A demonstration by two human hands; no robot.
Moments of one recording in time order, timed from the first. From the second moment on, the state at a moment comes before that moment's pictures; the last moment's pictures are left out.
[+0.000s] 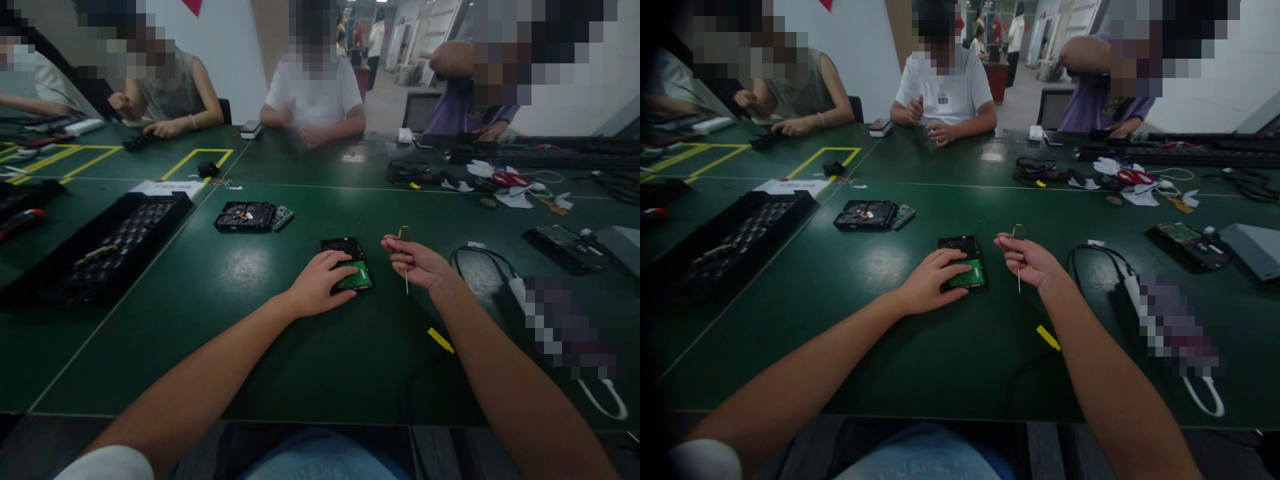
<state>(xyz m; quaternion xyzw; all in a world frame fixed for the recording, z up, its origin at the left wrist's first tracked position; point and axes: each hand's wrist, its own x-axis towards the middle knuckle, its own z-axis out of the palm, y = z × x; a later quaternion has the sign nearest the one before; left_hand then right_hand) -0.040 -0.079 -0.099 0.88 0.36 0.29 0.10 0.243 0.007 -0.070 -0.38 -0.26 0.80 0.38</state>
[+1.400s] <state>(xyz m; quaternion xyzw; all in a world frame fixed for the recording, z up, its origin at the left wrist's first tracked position) -0.043 -0.076 -0.100 0.90 0.35 0.25 0.08 0.219 -0.016 -0.072 -0.49 -0.56 0.60 0.27</state>
